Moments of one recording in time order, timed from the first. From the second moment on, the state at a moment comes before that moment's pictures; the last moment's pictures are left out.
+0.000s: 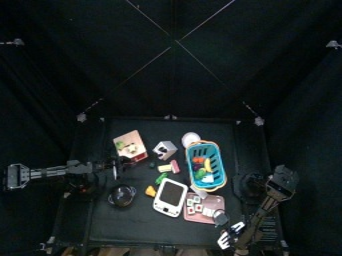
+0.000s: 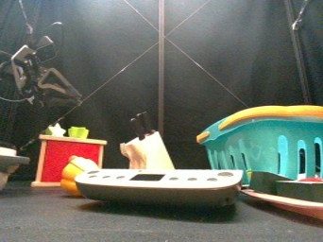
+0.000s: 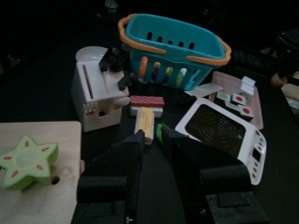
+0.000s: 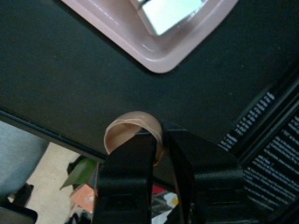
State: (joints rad) left arm 0.32 -0.80 1.32 0.37 -0.30 -0.51; right arm 0.99 0.05 0.53 -0.14 1.09 2.02
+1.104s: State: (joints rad) left arm 0.32 -0.80 1.32 0.37 -0.30 -0.51; right arm -0.12 -0.38 0.73 -1.02 0.37 1.94
